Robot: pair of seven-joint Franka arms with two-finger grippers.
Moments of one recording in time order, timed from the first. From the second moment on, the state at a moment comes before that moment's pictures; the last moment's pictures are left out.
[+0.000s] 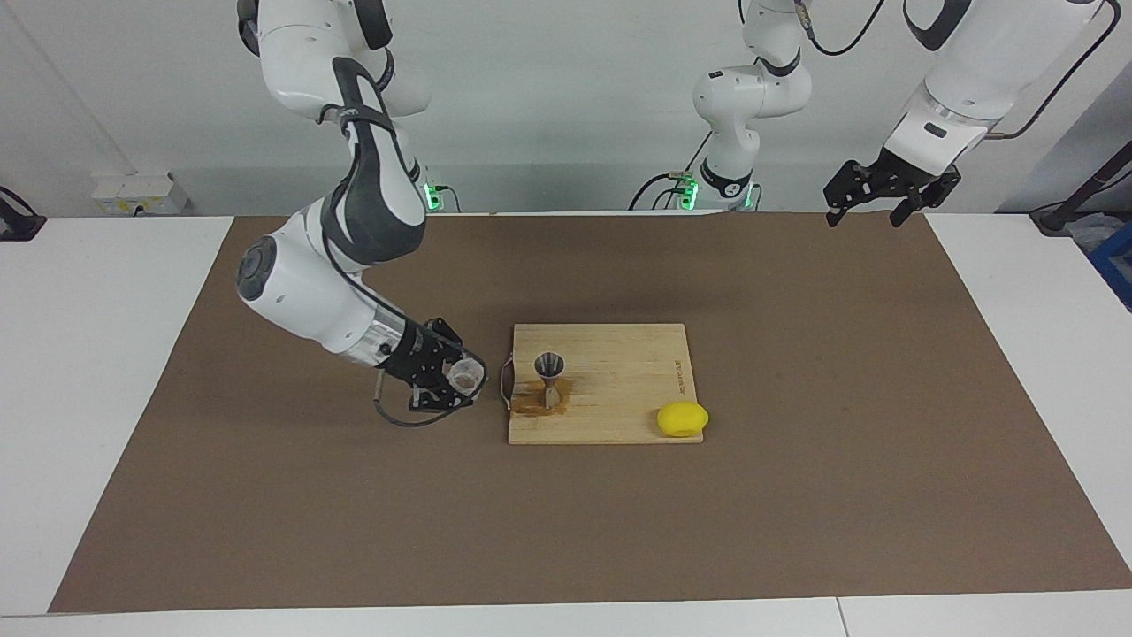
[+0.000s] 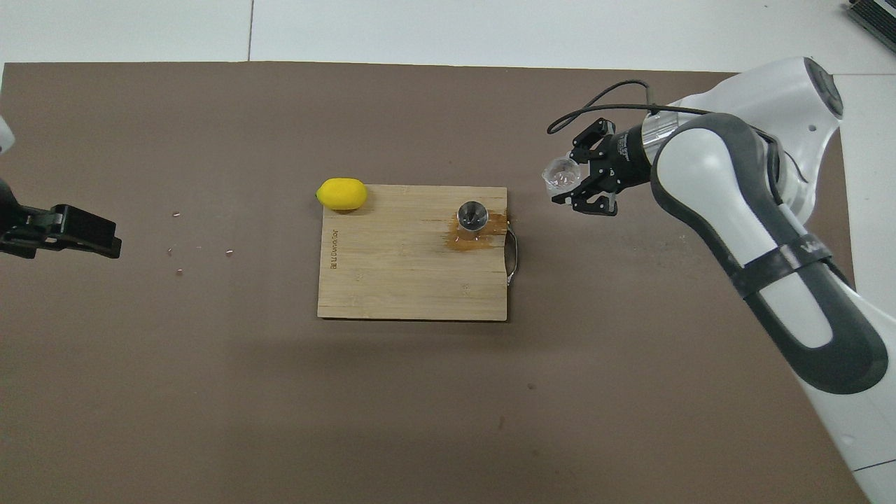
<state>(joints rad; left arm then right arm) 0.06 -0.02 -0.14 -1.54 -0.03 1.44 -0.01 0.03 0.41 0.10 -1.62 0.64 2.00 1.51</state>
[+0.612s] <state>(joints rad) 0.06 -0.02 -0.14 -1.54 -0.03 1.44 -0.01 -0.23 0.37 0.10 -1.91 0.80 2.00 1.05</state>
